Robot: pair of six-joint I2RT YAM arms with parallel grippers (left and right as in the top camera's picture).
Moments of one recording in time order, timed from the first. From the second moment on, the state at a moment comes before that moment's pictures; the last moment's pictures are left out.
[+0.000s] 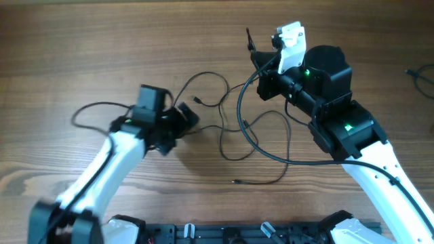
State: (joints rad) left arm -0.28 1.43 0.80 -0.55 0.33 -1.02; right arm 0.45 1.24 1.18 -0.32 -0.17 0.20
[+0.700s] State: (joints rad) left arm -0.41 1.64 0.80 -0.52 0.09 -1.28; right arm 0.24 1.18 1.18 0.31 0.67 -0.12
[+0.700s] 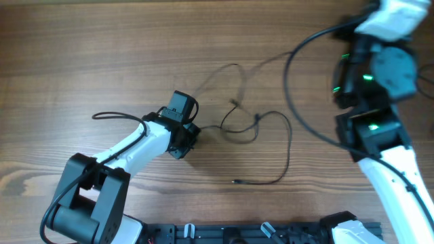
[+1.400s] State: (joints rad) left arm -0.41 1.63 0.82 -0.56 -0.05 -1.28; right arm -0.08 1.28 1.18 0.05 0.57 -0.23
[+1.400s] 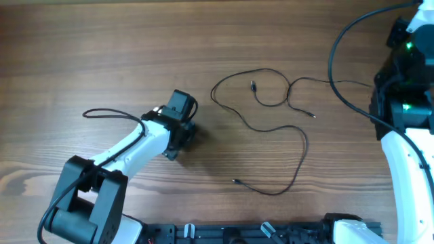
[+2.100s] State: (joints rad) left arm -0.59 1.74 0.80 0.22 0.07 -1.42; right arm -0.08 1.35 1.18 -0.33 -0.09 -0.01
